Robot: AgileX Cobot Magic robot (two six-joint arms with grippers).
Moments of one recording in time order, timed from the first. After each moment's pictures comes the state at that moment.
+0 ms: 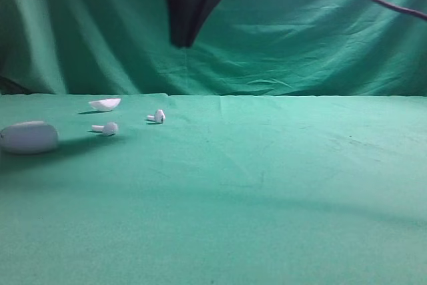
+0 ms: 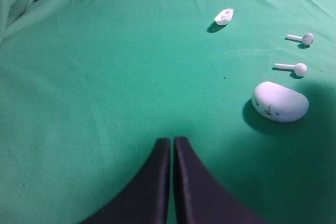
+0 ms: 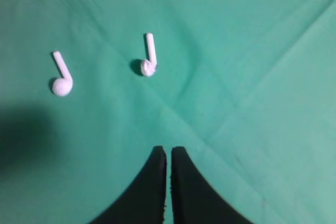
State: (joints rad) left arm -0.05 -0.01 0.02 0.00 0.36 0.08; right arm 0.62 2.09 -1.92 0.05 1.11 -0.23
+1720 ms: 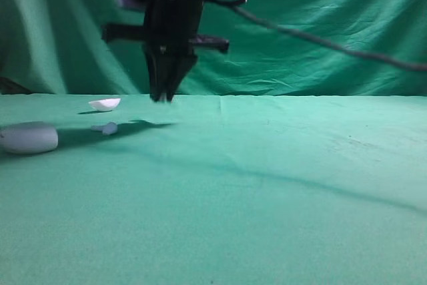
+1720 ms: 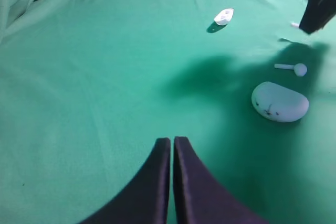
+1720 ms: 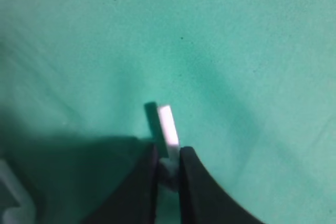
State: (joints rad) left arm -0.05 -0.01 0.02 0.00 0.36 0.08; right arm 0.65 2.43 -2.31 0.04 1.17 -0.04
